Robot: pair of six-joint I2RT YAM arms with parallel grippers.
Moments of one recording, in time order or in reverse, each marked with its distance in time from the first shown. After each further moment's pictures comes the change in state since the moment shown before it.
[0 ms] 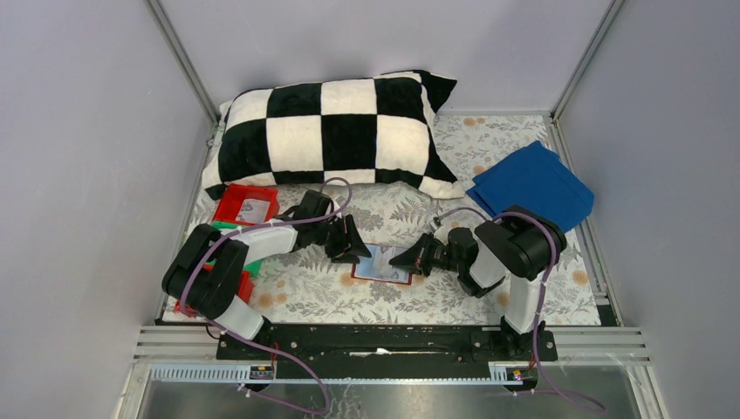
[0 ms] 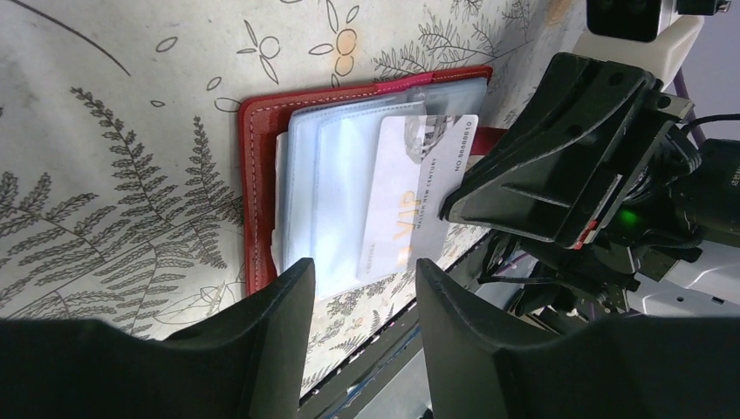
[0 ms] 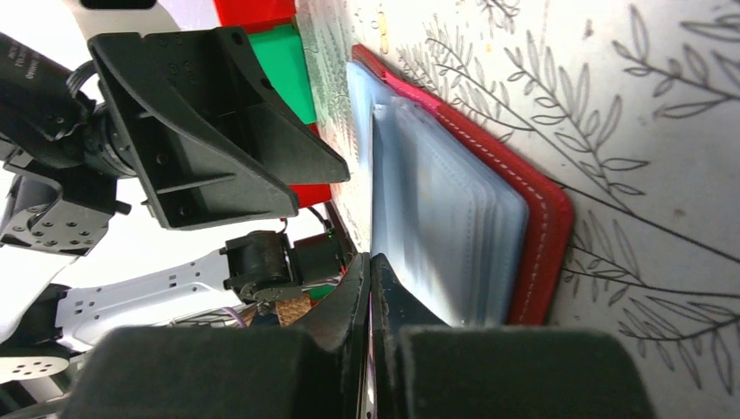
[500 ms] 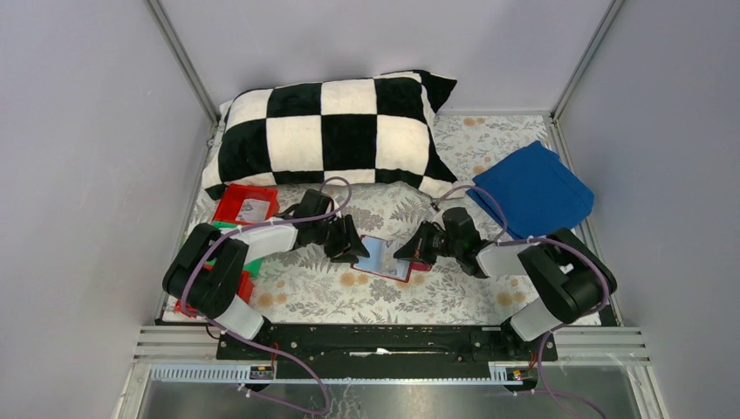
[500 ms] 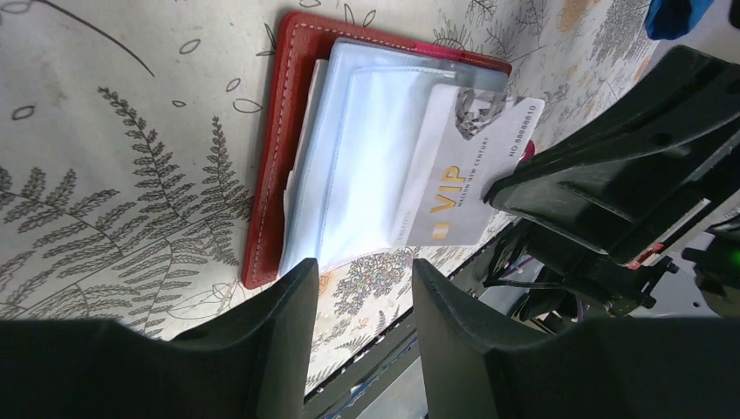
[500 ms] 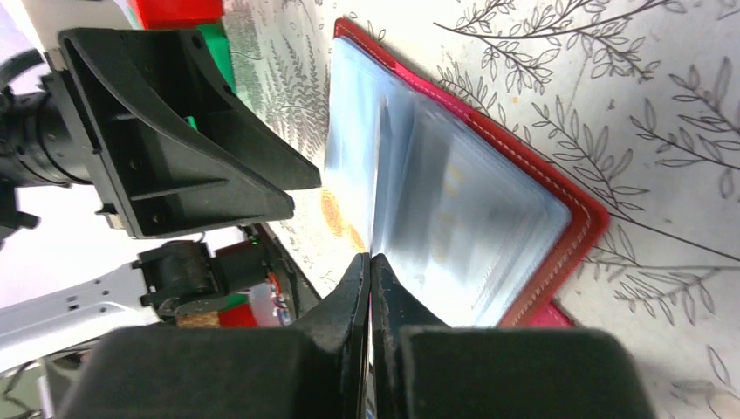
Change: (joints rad) left arm 0.006 0.005 0.012 -0.034 -0.013 0.009; right arm -0.013 -0.330 0.146 -0.677 0.057 -0.294
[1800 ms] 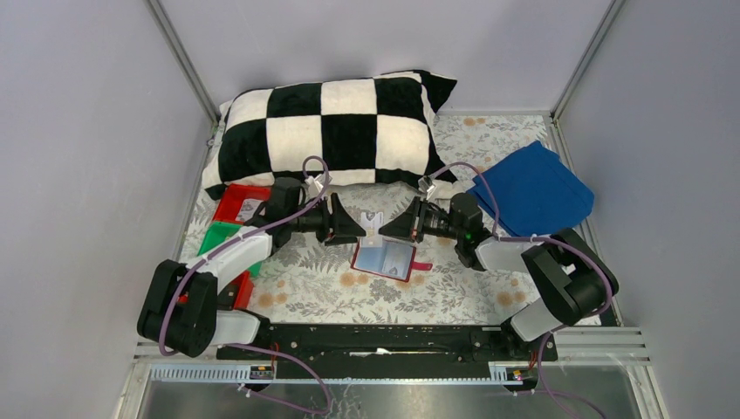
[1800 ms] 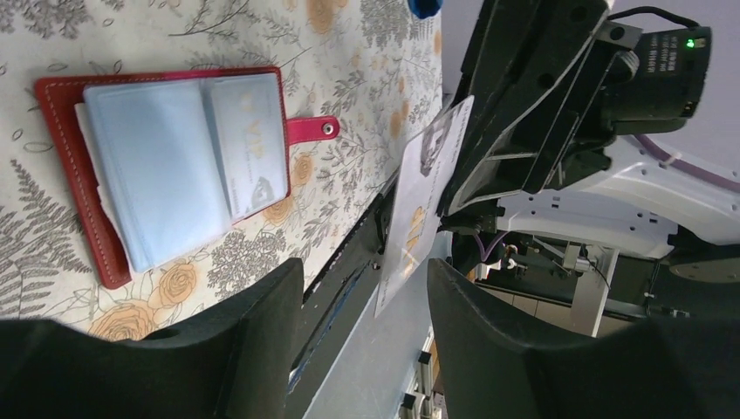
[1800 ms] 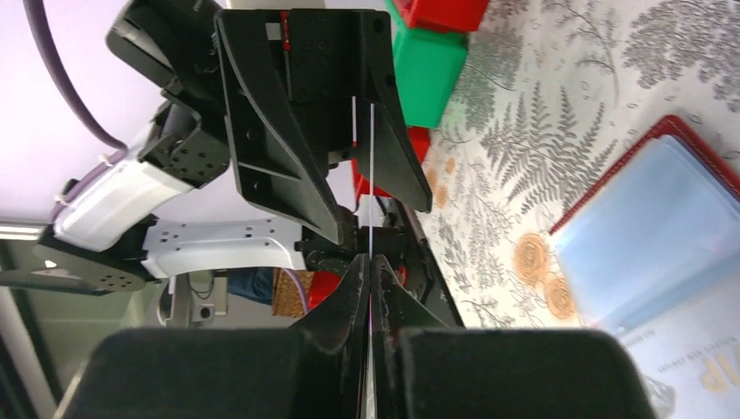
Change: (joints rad) left arm 0.139 -0.241 -0.050 0.167 0.304 -0.031; right arm -0.006 -0.056 0.097 0.280 -0.197 0.120
